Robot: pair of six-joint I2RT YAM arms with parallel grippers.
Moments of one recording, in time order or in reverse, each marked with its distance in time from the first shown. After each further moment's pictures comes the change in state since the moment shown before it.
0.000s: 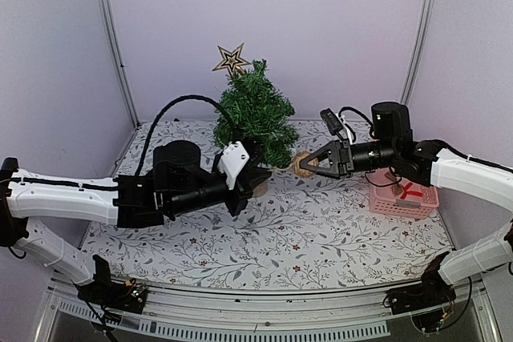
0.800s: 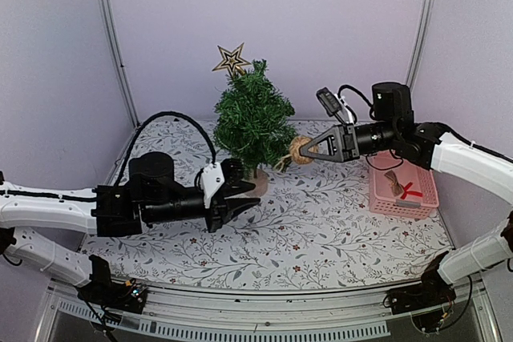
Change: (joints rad) left arm 0.005 -0.148 -0.136 -0.029 0.171 0.083; right arm -0.009 0.046 0.169 -0.093 -0.149 -0.171
